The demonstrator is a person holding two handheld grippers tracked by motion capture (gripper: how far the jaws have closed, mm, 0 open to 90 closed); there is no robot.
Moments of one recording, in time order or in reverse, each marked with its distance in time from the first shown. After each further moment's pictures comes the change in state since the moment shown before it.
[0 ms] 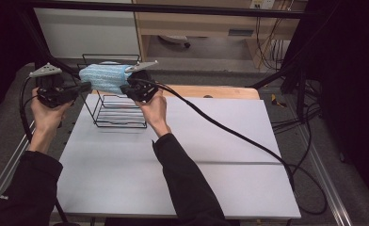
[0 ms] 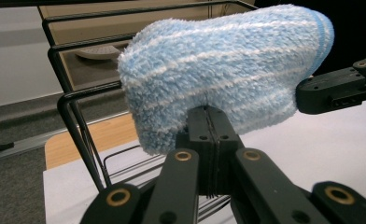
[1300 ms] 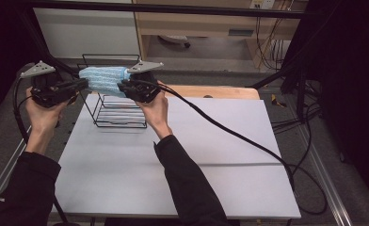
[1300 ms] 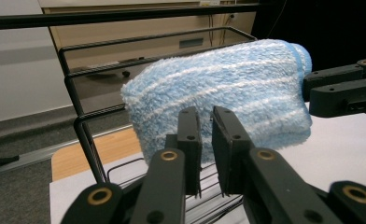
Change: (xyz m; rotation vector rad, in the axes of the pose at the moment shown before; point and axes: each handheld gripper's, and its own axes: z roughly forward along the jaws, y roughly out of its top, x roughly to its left) left arm -0.007 0.008 -0.019 -0.065 0.012 0.010; right arm 0.008 0.004 -0.019 -0.123 -0.001 -0.046
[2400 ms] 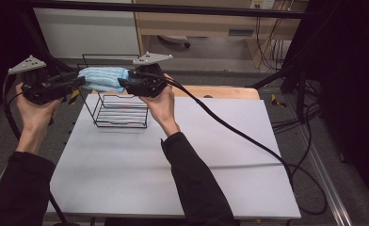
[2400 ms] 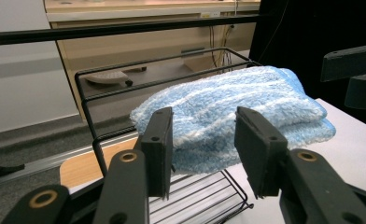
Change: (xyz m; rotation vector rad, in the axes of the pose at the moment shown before) left arm -0.001 0.014 -0.016 -0.034 0.012 0.013; right arm -0.003 0.020 -0.029 -0.042 0.005 -0.001
